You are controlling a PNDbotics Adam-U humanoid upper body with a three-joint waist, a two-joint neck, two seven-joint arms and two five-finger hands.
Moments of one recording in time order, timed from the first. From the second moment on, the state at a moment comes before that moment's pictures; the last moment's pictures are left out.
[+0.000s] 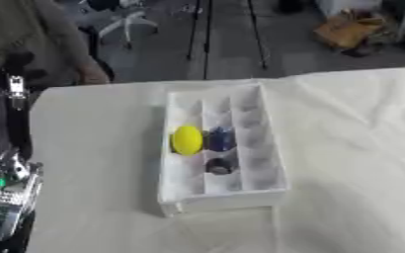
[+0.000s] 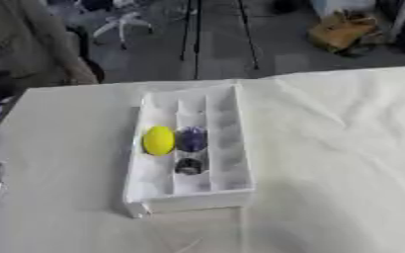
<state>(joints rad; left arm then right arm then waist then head) -0.27 0.31 0.22 -1.76 -0.11 -0.10 0.36 -0.11 -0.49 -0.02 -1.98 0.09 -0.24 -0.10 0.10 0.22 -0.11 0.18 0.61</state>
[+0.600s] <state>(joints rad) -0.26 0.29 0.23 -1.76 -0.10 -0.15 0.31 -0.11 -0.49 -0.02 -1.98 0.10 -0.24 -0.09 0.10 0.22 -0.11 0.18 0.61</state>
